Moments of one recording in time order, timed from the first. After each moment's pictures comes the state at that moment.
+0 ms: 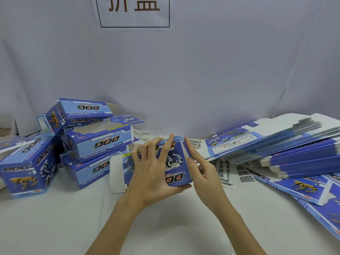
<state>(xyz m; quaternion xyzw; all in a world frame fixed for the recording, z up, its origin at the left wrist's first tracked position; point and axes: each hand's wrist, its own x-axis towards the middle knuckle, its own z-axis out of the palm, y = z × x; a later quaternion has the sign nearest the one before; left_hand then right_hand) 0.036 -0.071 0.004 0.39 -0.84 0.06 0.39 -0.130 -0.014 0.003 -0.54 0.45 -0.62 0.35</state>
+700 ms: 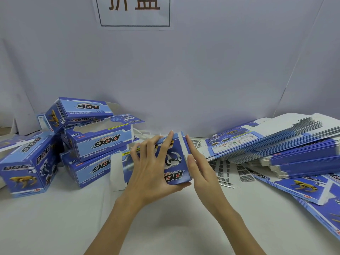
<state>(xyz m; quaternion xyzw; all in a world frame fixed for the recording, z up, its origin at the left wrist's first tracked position) 0.038 -0.072 0.007 0.39 -0.83 0.06 0.40 -0.128 -0.010 0.002 -0.58 0.44 -0.61 0.31</state>
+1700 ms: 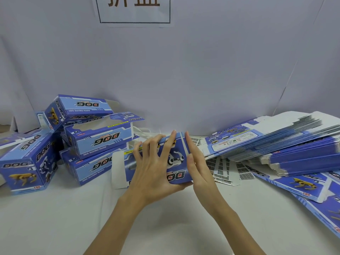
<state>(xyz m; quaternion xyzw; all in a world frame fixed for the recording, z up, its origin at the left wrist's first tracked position) 0.033 -0.067 0.004 0.38 -0.83 0.06 0.40 -0.120 -0.007 0.002 -0.60 0.42 -0.60 0.32</state>
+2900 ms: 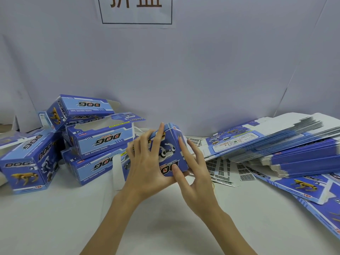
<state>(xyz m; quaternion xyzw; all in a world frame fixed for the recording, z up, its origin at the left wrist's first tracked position) 0.044 -0.077 0.008 0.41 -0.80 0.02 0.45 -0.109 -0.009 -0.013 -0.65 0.43 -0.61 0.14</state>
